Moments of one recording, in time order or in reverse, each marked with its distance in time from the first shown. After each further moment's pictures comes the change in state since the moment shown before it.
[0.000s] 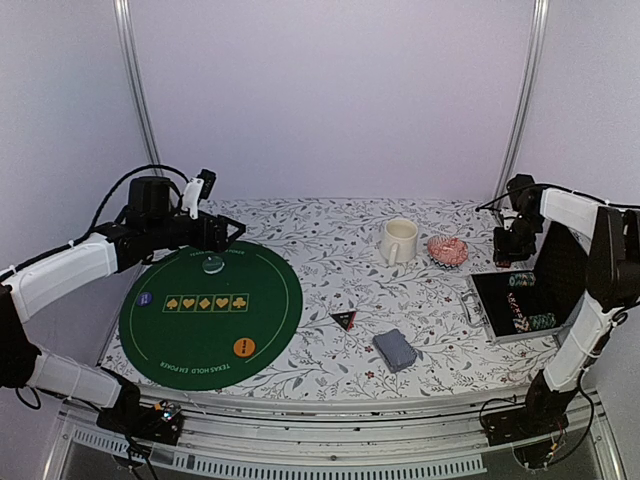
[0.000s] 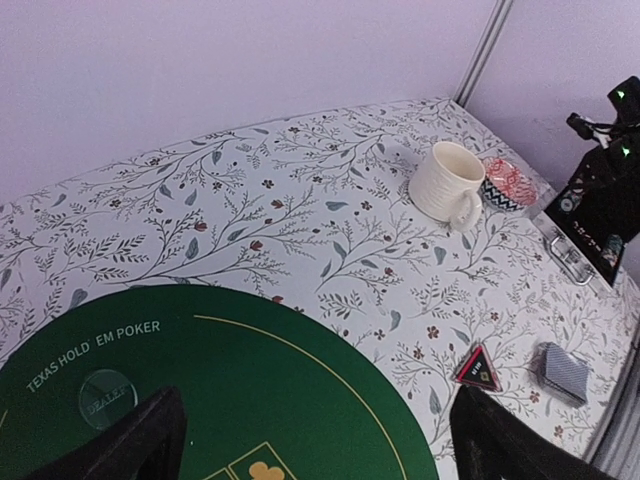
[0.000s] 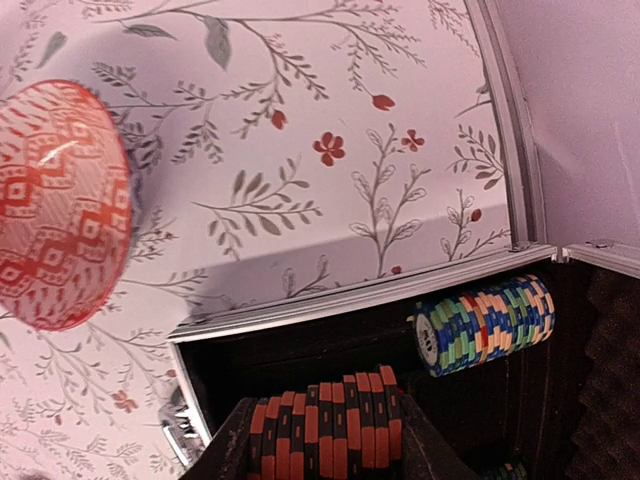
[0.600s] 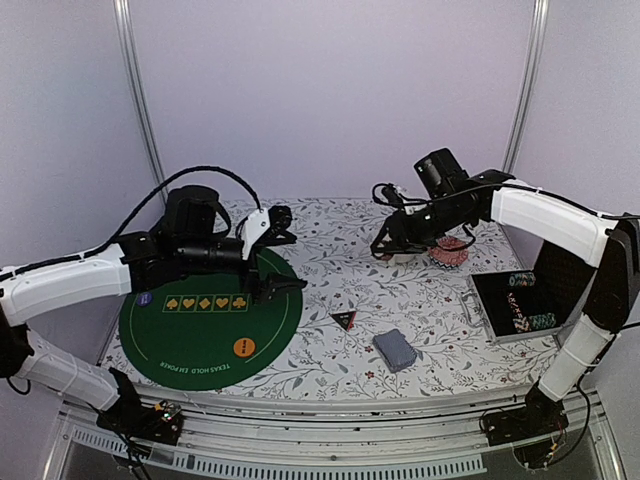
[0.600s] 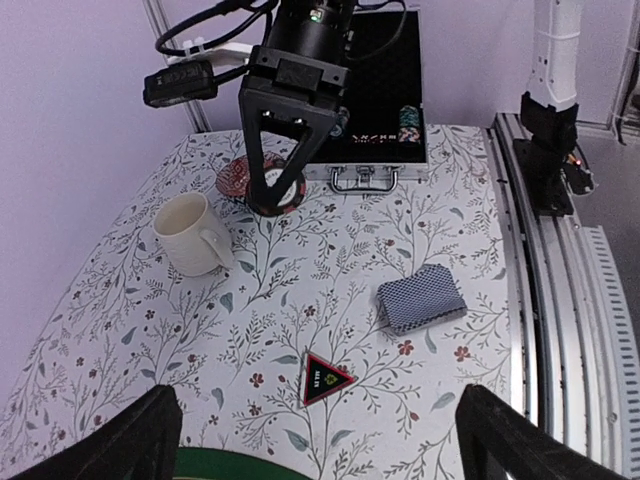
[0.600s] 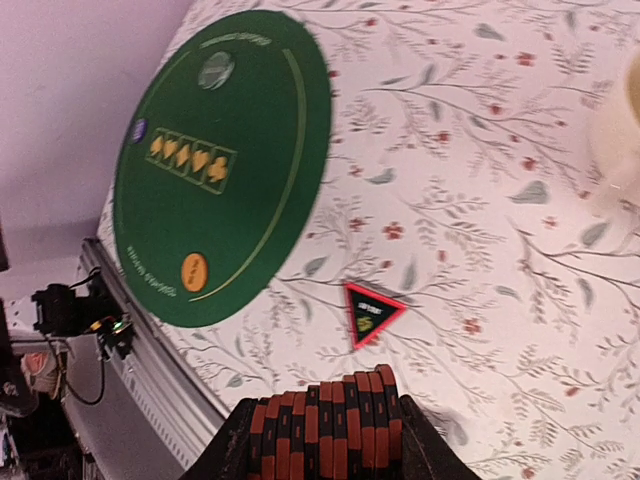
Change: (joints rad) left arm -0.438 0.002 0.031 0.028 0.130 0.413; right arm 0.598 -0.092 0.137 0.074 -0.470 0.253
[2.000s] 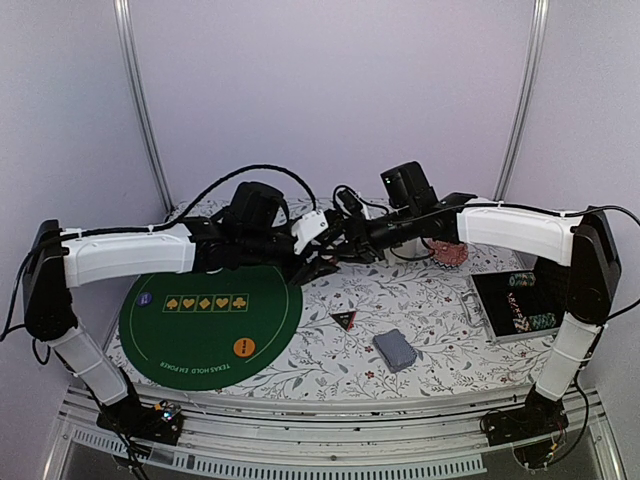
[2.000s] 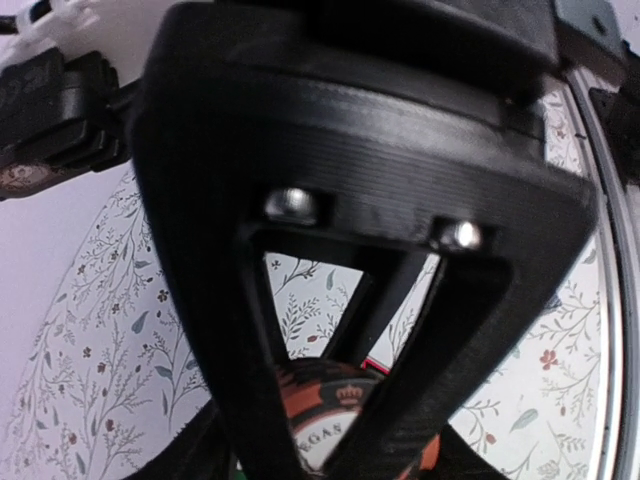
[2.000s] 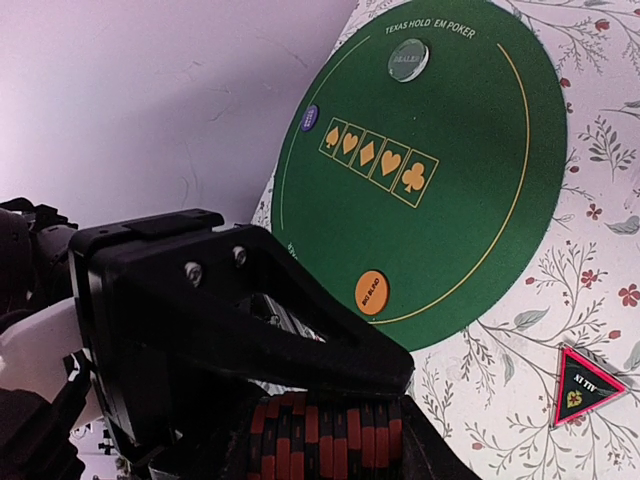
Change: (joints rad) left arm -0.067 0.372 0.261 -0.032 -0.190 0.077; right arm 0.172 0.122 -0.043 0.481 -0.336 0.298
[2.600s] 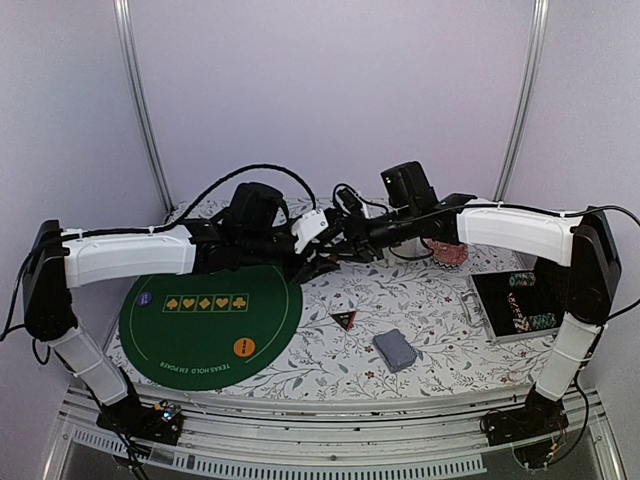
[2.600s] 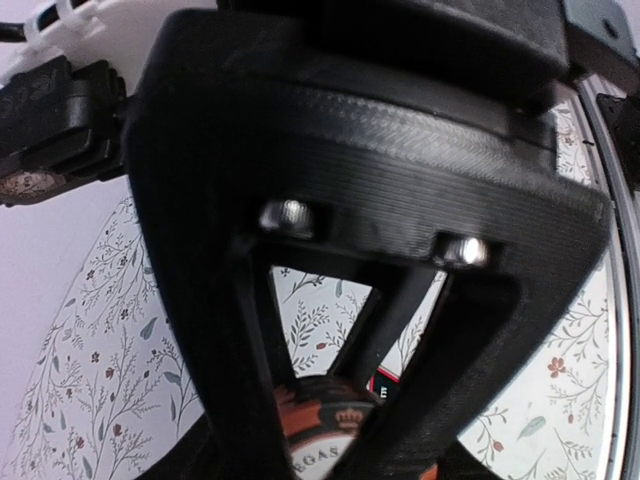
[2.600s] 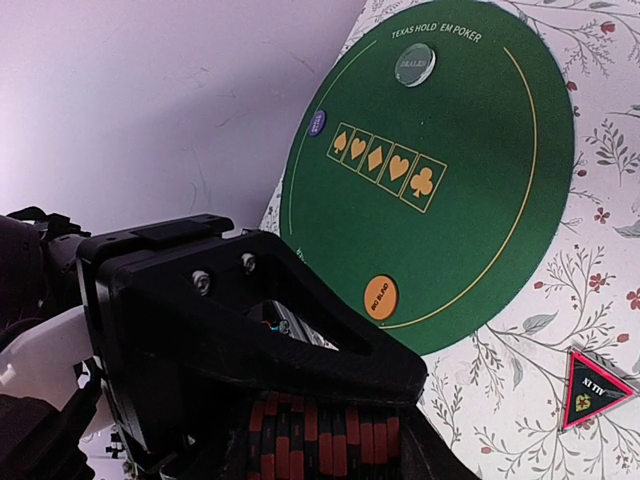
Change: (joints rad) left arm -0.003 0.000 -0.012 0.040 -0.005 -0.006; right arm 0.003 0.000 -0.007 0.037 -0.007 0.040
